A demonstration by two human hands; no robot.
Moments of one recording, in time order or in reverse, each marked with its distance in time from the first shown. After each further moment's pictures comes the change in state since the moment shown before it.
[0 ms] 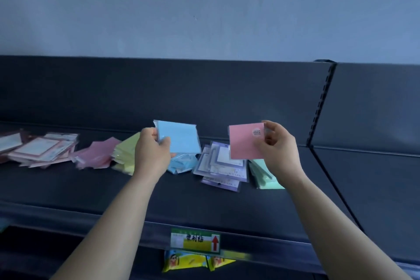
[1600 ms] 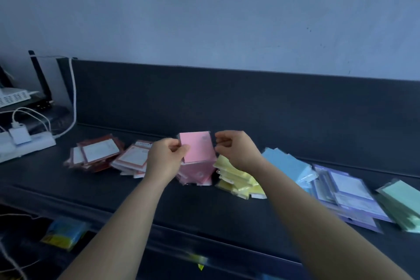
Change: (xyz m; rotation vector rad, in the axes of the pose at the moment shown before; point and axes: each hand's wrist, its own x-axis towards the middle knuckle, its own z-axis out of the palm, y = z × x) left_hand 0.124 -0.092 -0.197 0.143 -0.024 0.036; right_hand -0.010 -0.080 0.325 -0.325 -0.489 -0.122
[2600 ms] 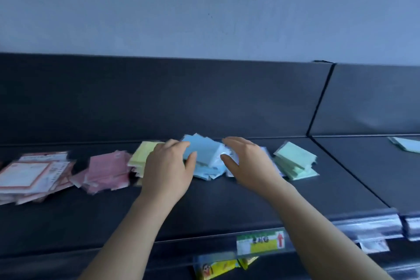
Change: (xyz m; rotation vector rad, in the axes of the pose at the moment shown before) left_hand -0.091 0.082 0.118 0.306 -0.180 0.580; right_hand -0.130 0.071 -0.124 -0.618 0.260 0.077
